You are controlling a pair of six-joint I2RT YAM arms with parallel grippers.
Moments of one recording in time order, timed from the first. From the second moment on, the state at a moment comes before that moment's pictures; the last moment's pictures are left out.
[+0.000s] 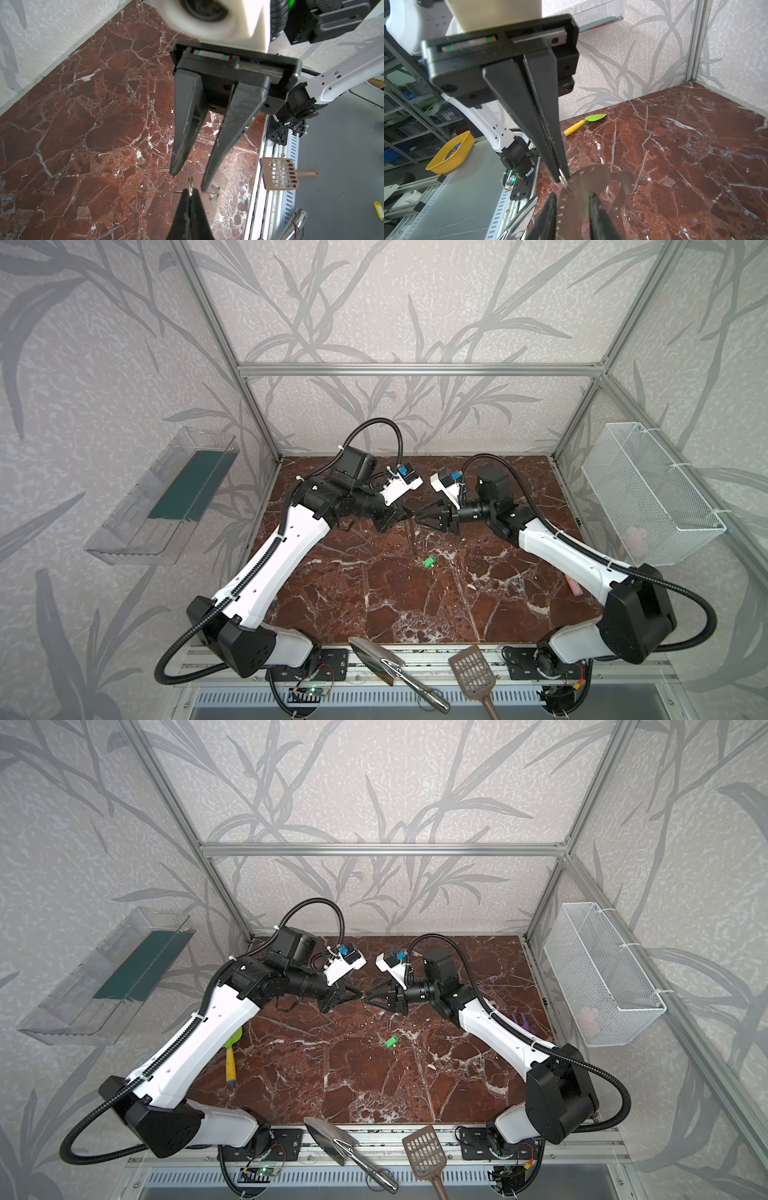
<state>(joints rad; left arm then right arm) -0.52 1.40 1.57 -1.00 0.58 0.35 0.54 1.47 1.10 0.05 -1.05 0.03</state>
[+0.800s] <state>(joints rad) -0.52 1.40 1.56 -1.00 0.59 0.37 0.55 1.47 1.13 0.01 -1.08 -0.01</state>
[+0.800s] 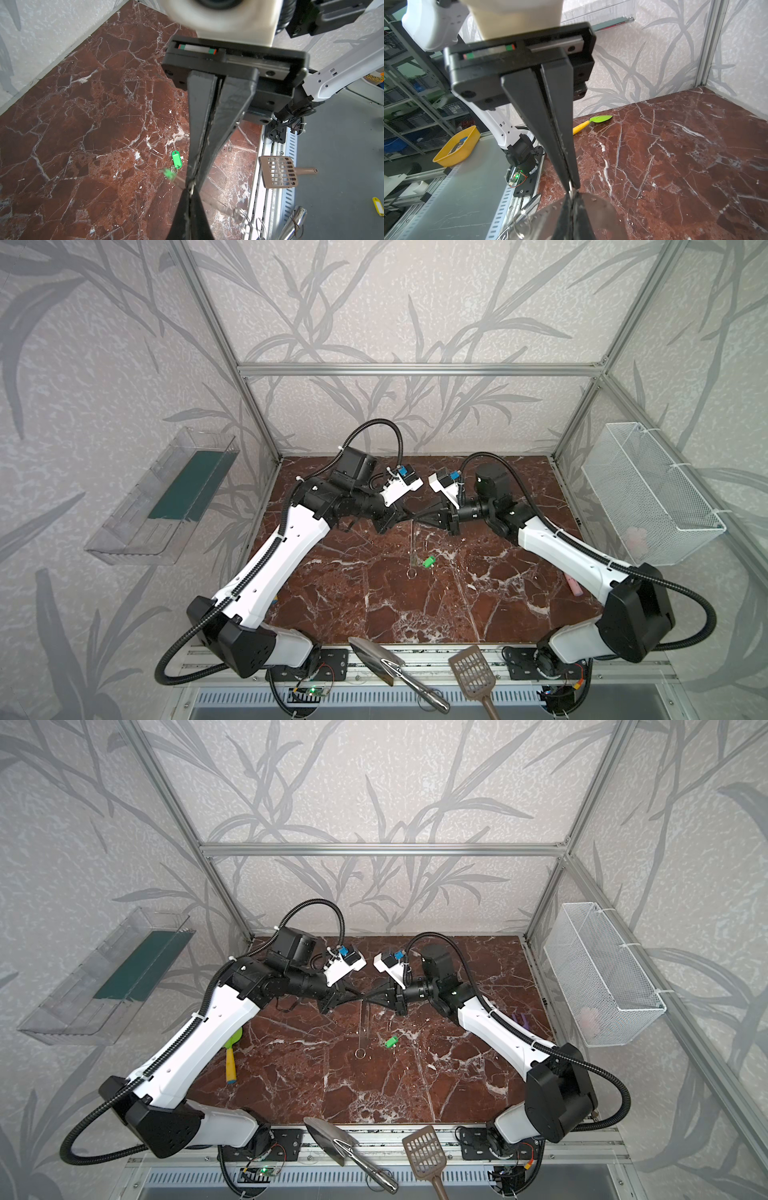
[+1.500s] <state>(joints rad) -0.52 1.22 1.35 -0.81 0.50 0.31 0.52 1.50 1.13 0.18 -1.14 0.12</state>
